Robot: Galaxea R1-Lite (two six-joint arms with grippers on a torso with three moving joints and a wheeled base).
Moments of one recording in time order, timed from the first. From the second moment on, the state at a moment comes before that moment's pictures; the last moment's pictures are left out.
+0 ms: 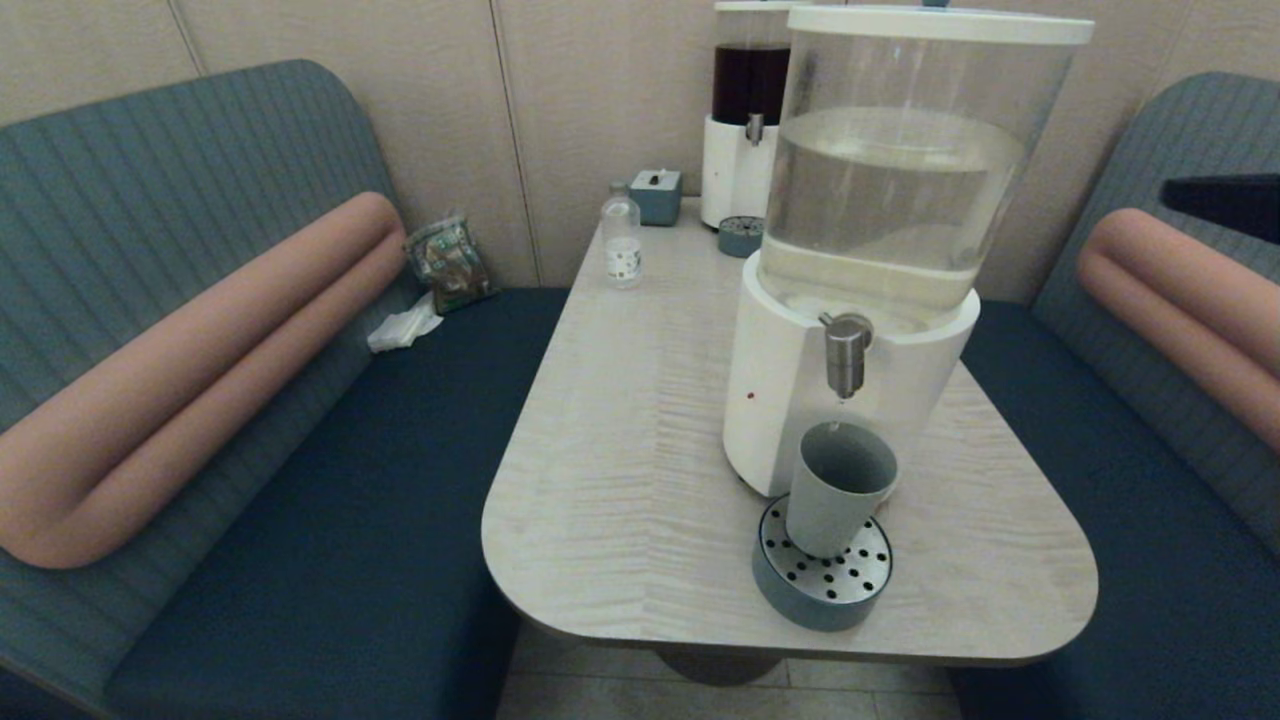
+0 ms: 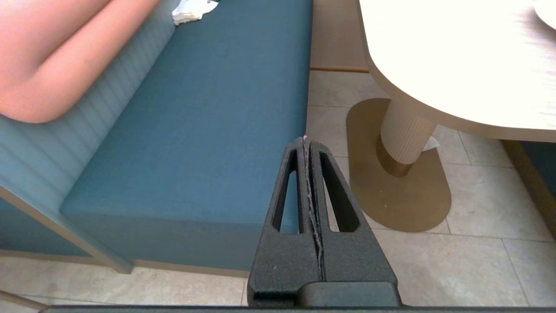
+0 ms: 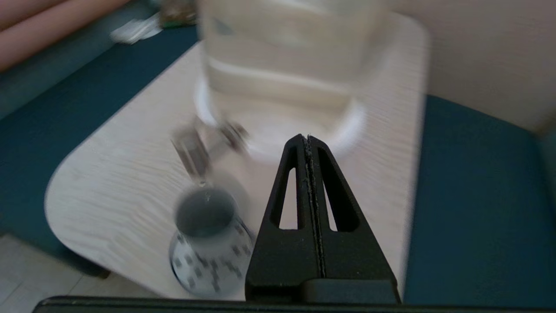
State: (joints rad) left arm 0.00 0.00 -0.03 0.07 0.02 -0.01; right arm 0.57 1.13 -1.17 0.09 -0.32 -0.08
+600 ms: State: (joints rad) left arm 0.00 0.00 -0.03 0.07 0.02 -0.01; right arm 0.44 0.52 -0.78 0.10 -0.45 -0.17
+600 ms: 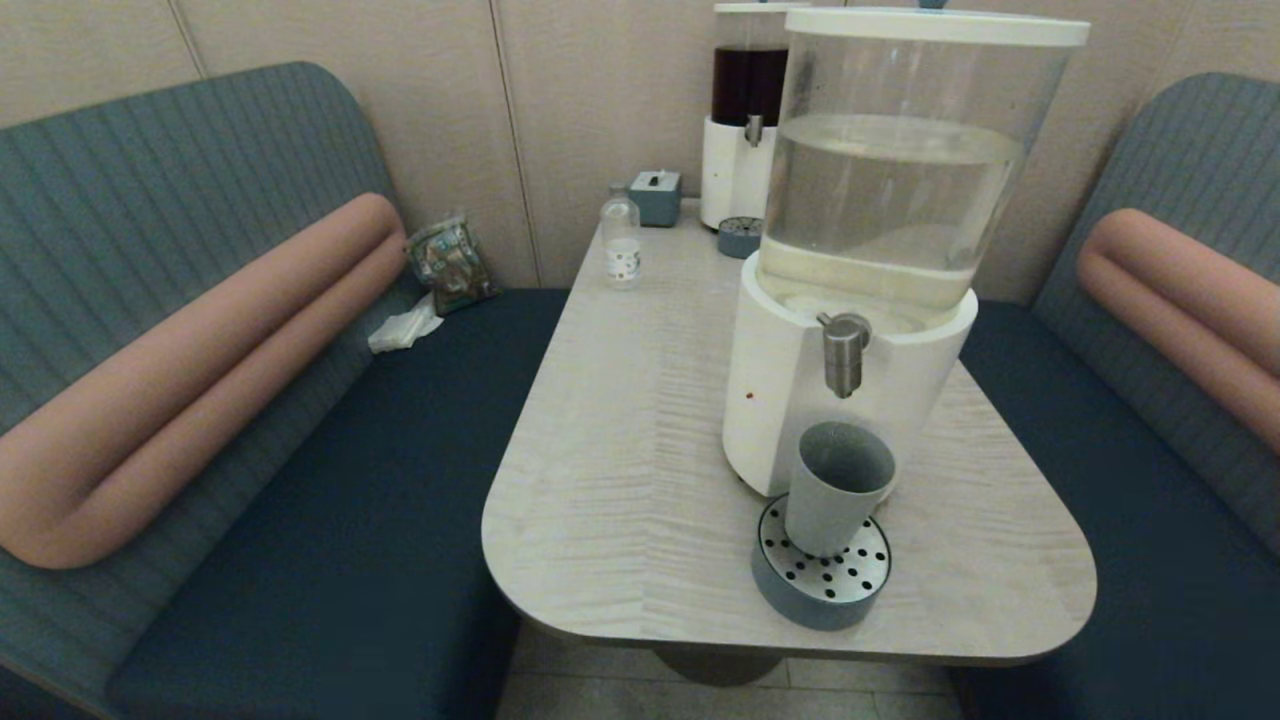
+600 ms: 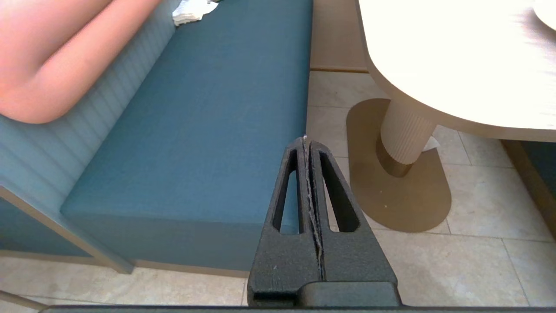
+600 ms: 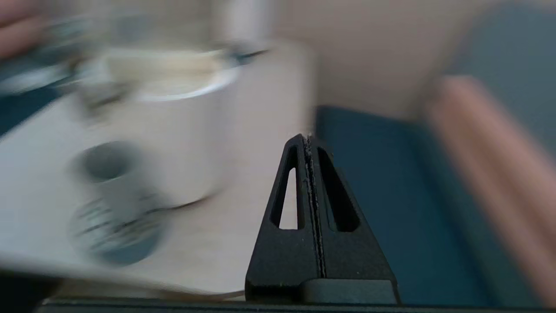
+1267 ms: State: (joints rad) left arm 0.00 0.00 -0.03 0.07 0.02 -0.01; right arm 0.18 0.28 -0.67 0.08 -0.55 -0.14
